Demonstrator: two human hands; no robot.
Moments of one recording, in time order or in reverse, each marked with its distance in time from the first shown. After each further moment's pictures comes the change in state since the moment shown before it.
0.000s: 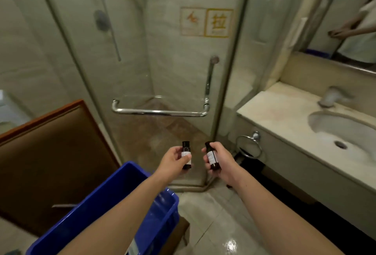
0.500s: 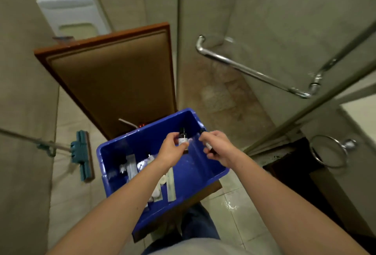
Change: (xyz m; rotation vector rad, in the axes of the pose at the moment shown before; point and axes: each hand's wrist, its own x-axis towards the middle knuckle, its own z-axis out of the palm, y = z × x) left_hand -0.017 -0.134 -0.162 0.000 0.458 -0.285; right_hand 0.072 0.095 0.176 -0.604 -0.341 0.161
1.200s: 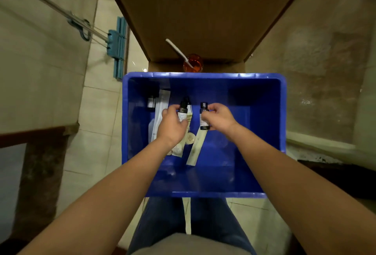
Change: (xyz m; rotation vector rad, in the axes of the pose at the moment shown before) left_hand 0.102 -0.150 -0.054 0.115 0.320 -0.426; right_hand 0.224 0.070 0.137 -0.612 -0.317 0.207
